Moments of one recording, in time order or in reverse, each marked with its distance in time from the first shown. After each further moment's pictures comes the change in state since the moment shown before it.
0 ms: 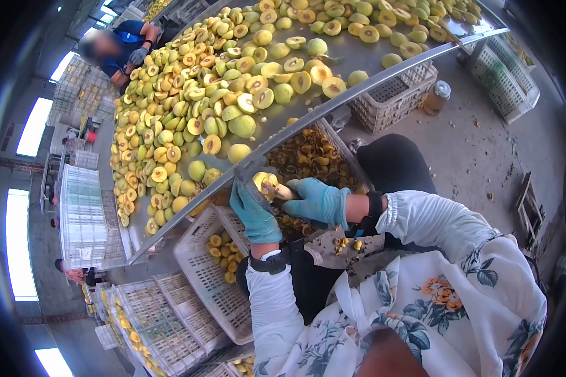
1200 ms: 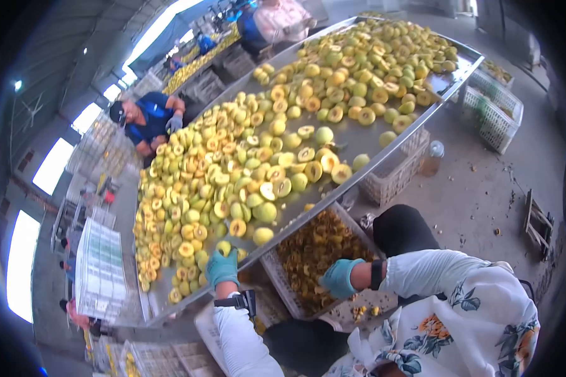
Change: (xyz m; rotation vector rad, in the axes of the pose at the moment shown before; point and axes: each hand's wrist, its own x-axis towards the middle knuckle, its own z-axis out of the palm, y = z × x) left_hand 0.123 -0.073 -0.122 1.259 -0.054 -0.272; right_hand 0.011 0.052 0.000 -0.996 -0.255 -0.205
